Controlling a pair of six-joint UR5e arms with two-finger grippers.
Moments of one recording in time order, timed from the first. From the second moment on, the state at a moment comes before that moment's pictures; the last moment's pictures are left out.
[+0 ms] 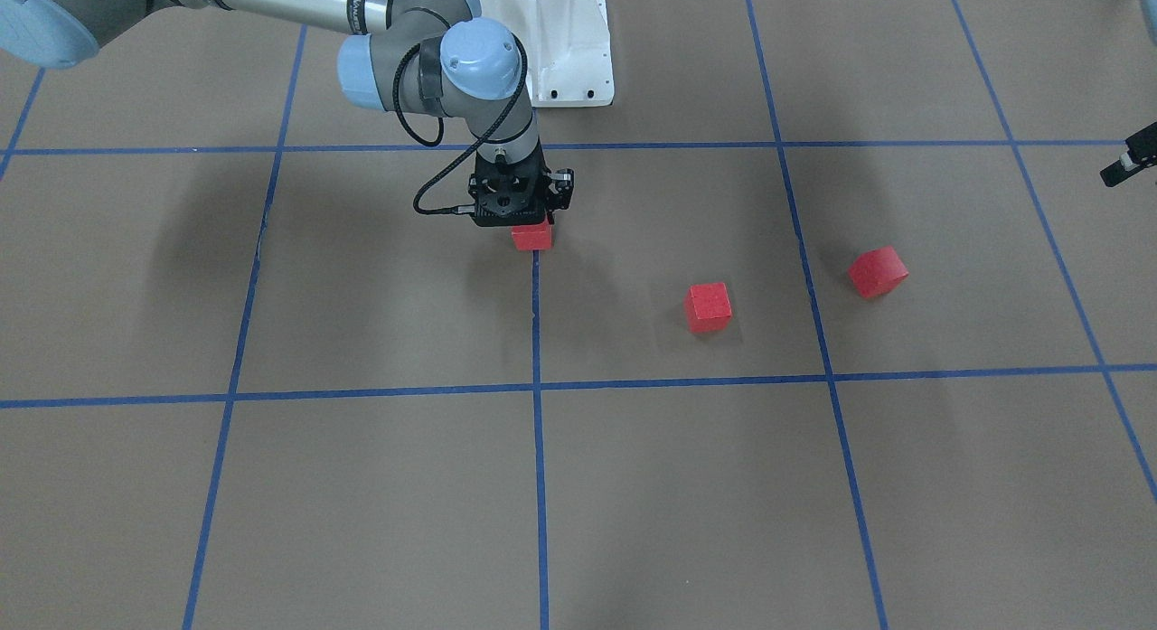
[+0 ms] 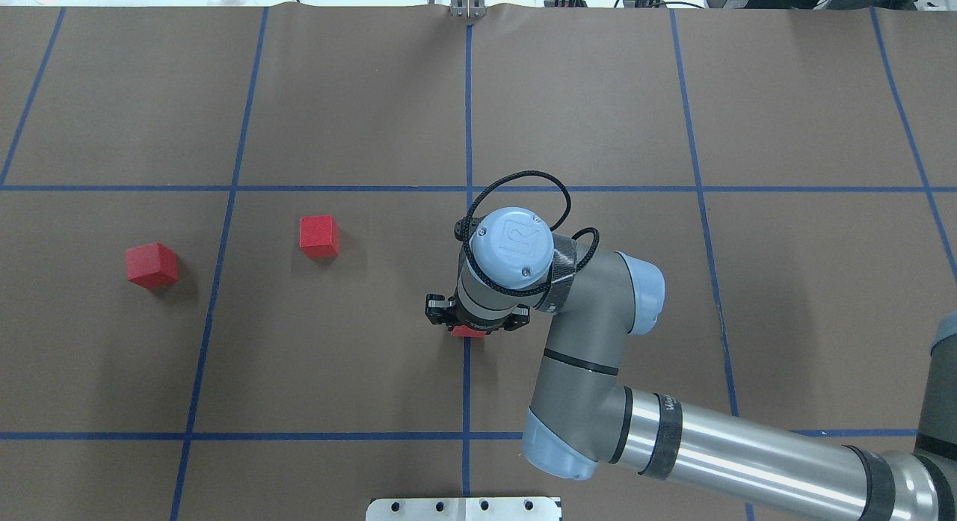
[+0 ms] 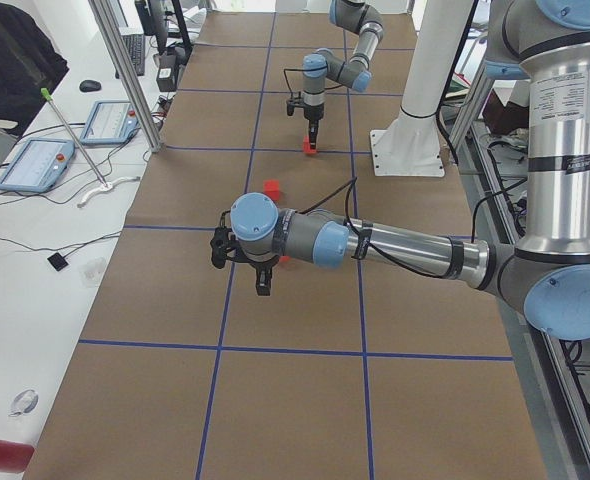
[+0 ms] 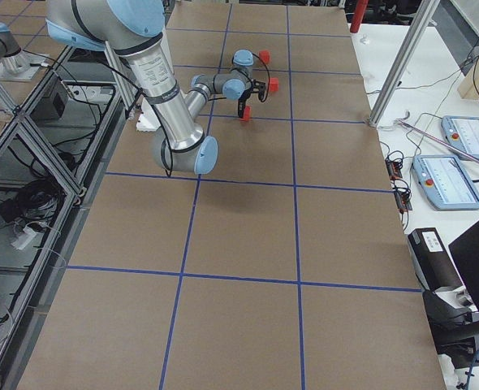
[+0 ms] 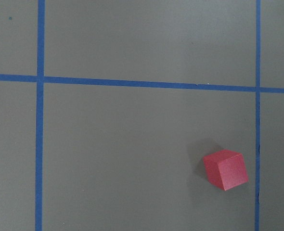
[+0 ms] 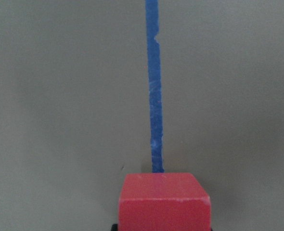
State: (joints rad) left arm -1.48 -1.49 -1.82 -1.62 -2.60 -0.24; right arm 0.40 -0.85 1.57 -1.41 1.89 1.39
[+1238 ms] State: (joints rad) left arm -1.20 -1.62 -1.83 -1.93 -2.49 -0.92; right arm 0.46 -0.97 1.79 -1.47 1.89 1.38
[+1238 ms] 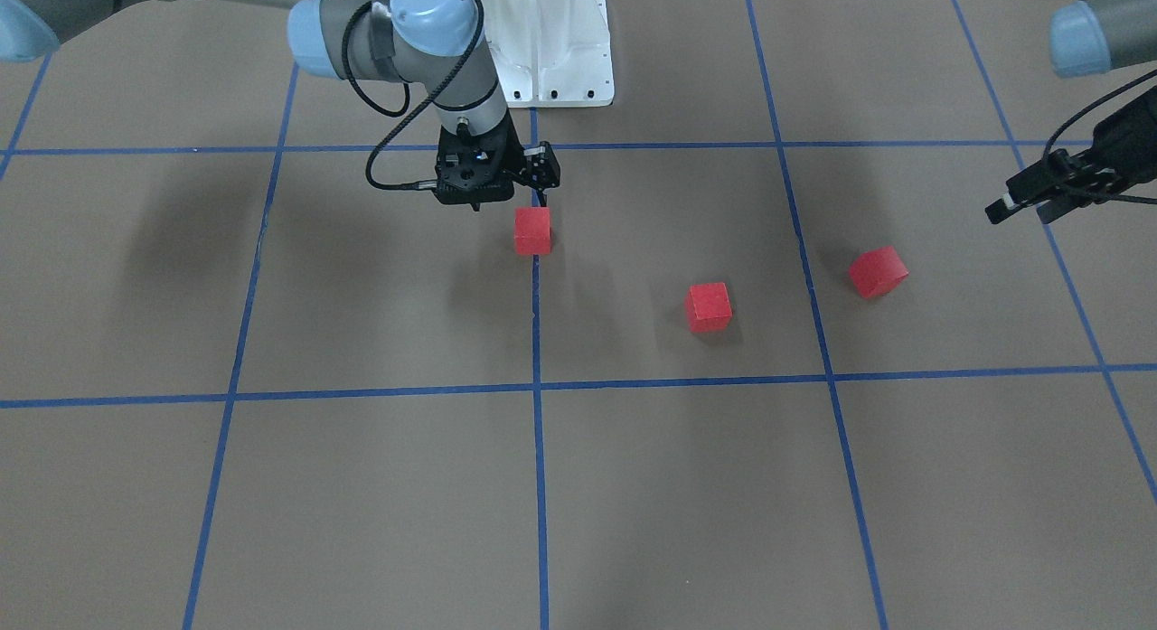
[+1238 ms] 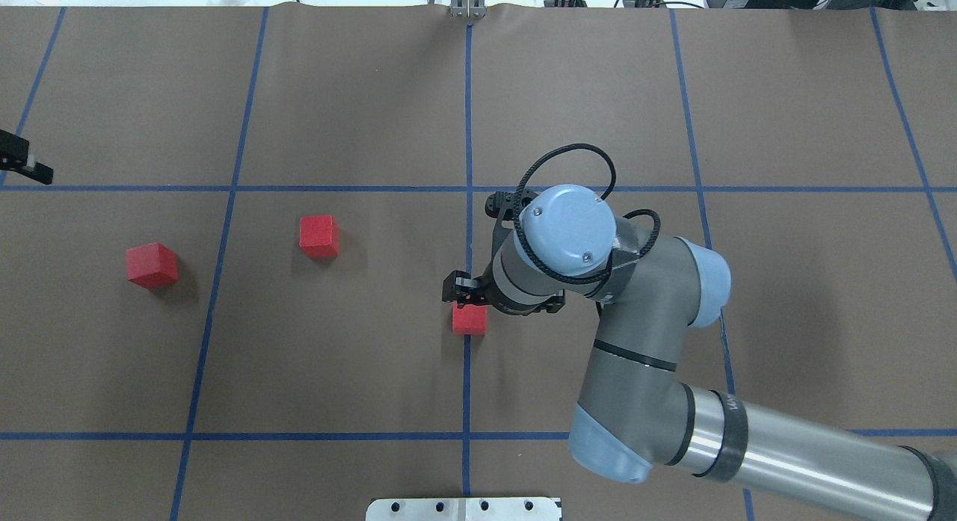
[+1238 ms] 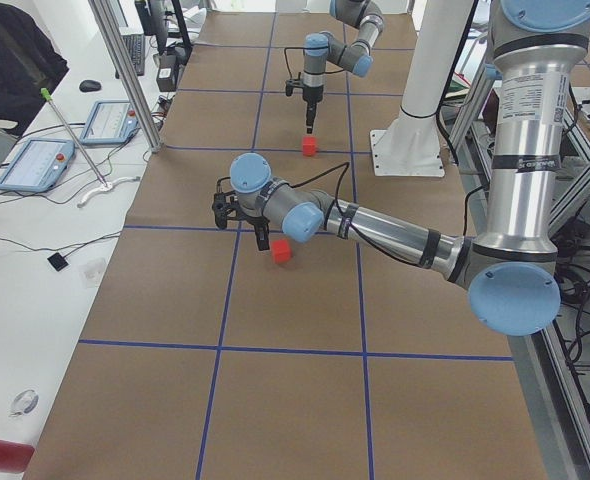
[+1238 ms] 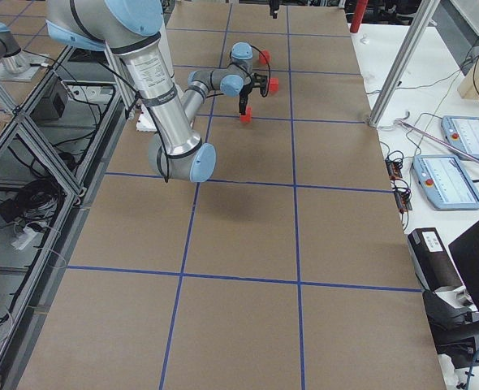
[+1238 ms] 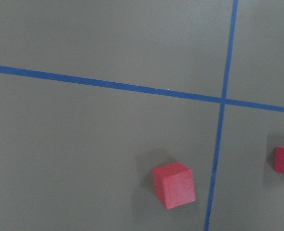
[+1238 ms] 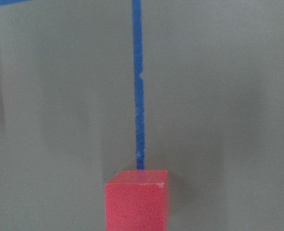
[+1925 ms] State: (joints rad) left arm -0.76 -1.92 -1.77 -1.90 -2.10 -1.23; right arm 0.69 -1.18 1.86 -1.47 2.00 1.17
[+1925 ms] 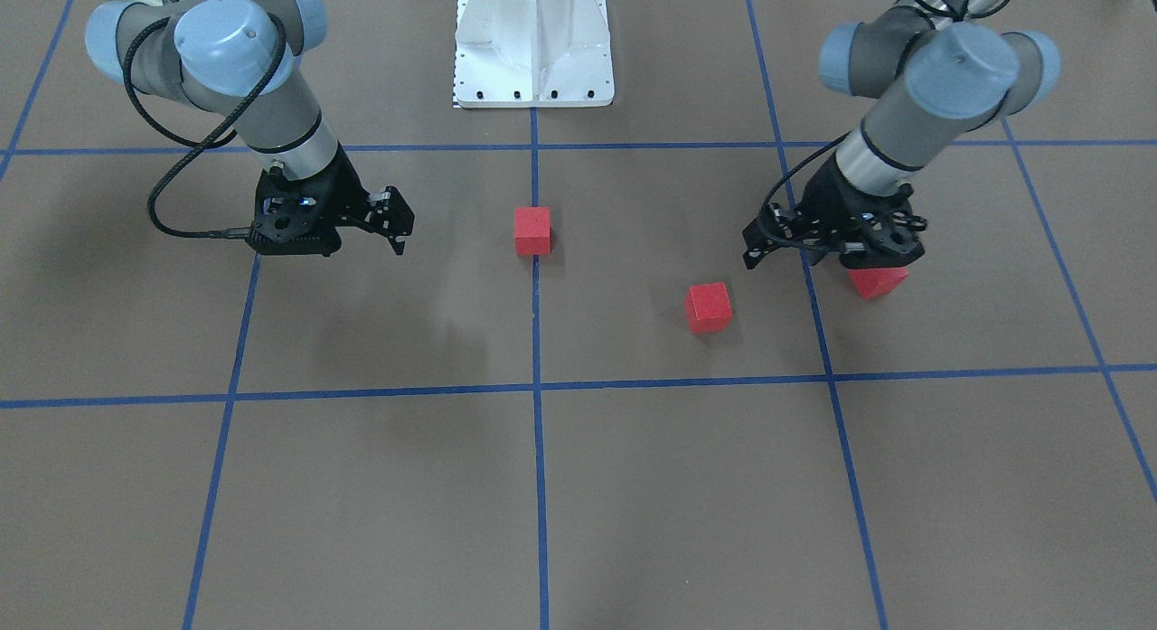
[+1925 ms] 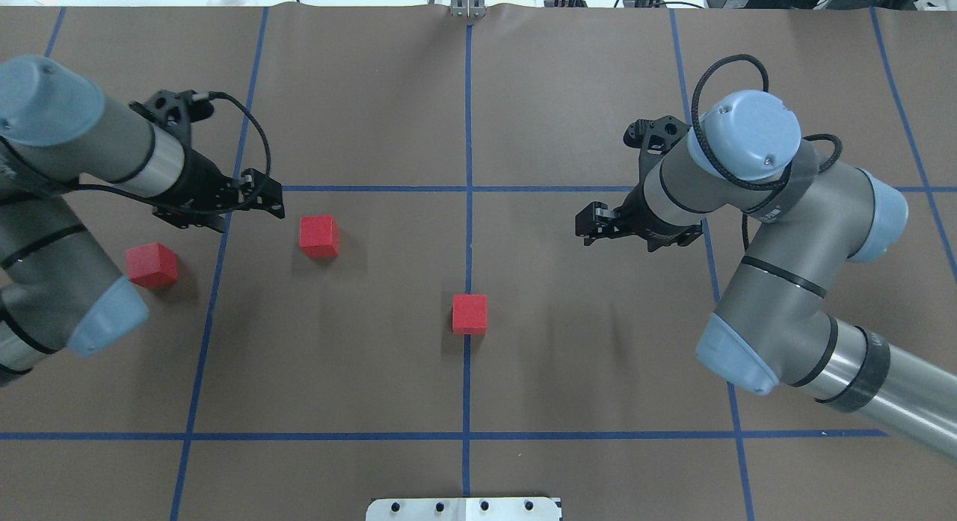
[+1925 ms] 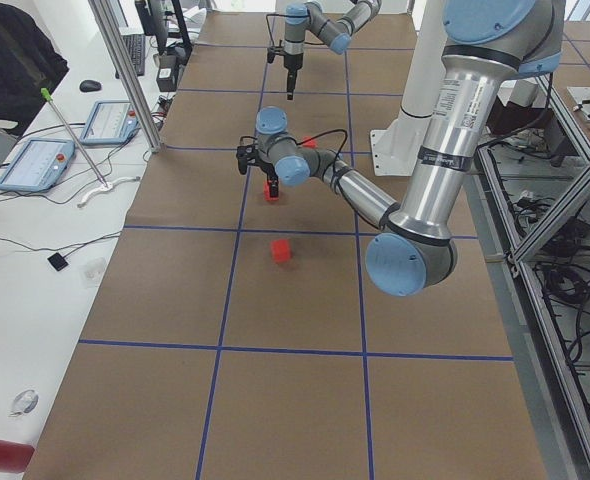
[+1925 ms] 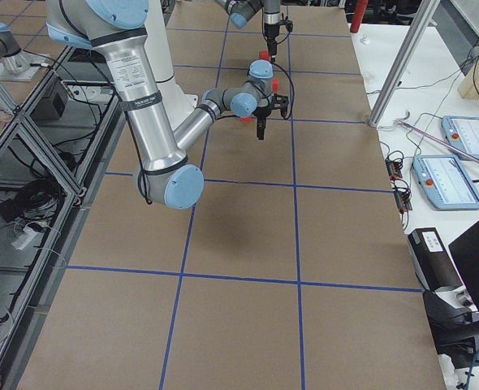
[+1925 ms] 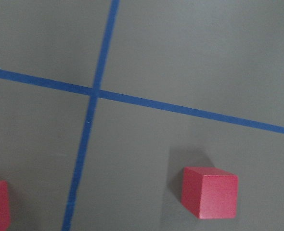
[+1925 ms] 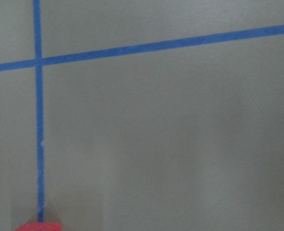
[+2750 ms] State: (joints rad) left arm -0.64 -2.11 -1.61 -1.69 -1.94 -1.10; right arm 0.73 -1.23 1.84 -1.46 1.99 1.10
